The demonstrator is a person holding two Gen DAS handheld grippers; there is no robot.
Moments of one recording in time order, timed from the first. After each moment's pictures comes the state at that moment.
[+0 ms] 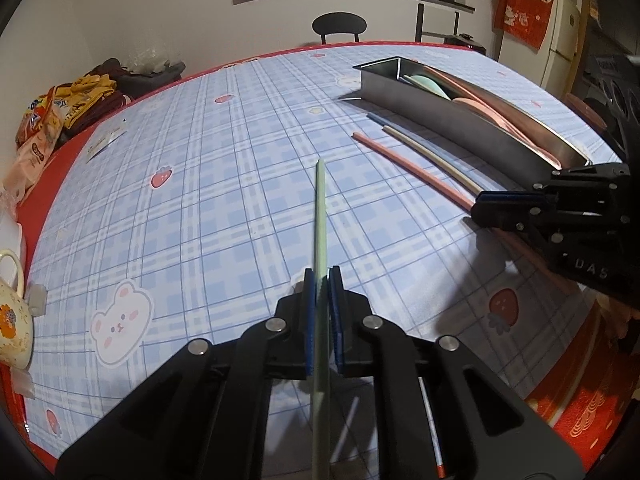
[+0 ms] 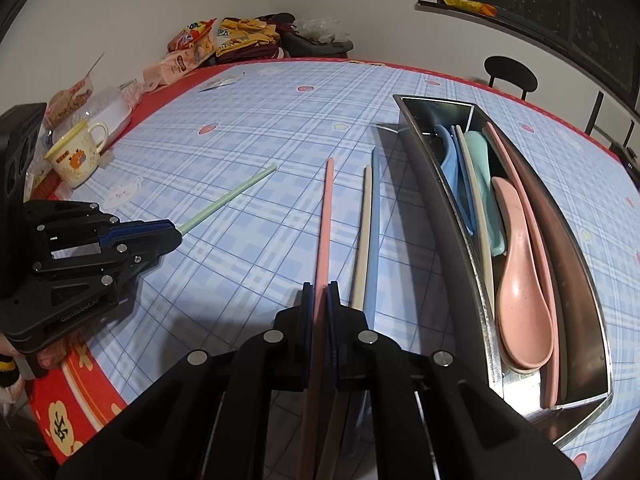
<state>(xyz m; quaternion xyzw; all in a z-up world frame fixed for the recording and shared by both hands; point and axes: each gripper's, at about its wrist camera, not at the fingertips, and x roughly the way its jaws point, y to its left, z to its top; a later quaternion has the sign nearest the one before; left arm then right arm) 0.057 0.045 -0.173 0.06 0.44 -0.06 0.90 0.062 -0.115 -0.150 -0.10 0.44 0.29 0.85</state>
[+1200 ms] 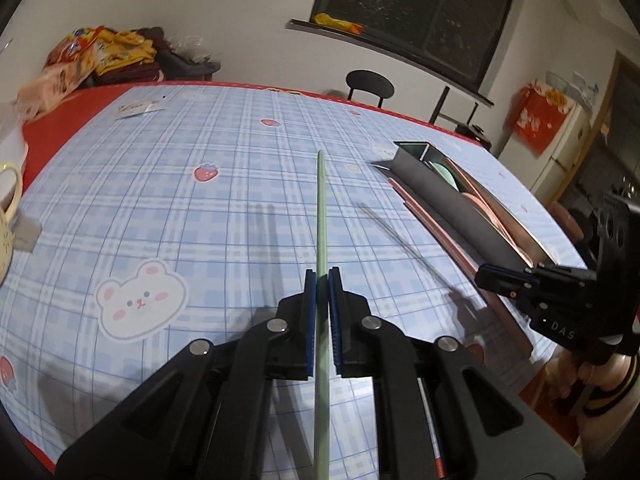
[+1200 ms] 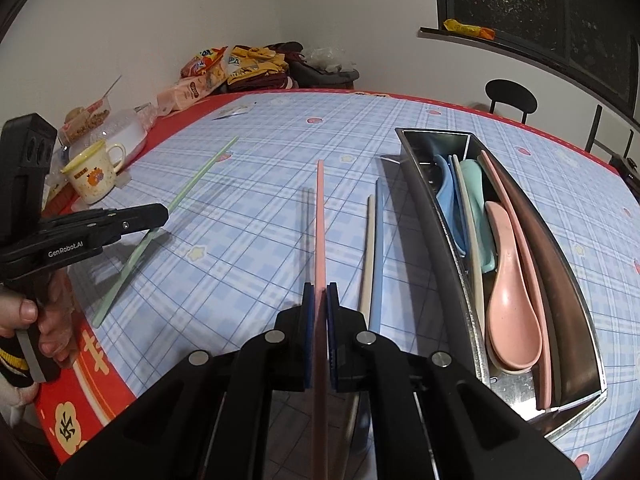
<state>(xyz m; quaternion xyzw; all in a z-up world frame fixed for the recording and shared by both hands) 0.037 0.104 -0.154 -0.11 0.36 -0.06 0.92 0.049 -0.127 -0.136 -0.07 0.39 0.31 0.87</state>
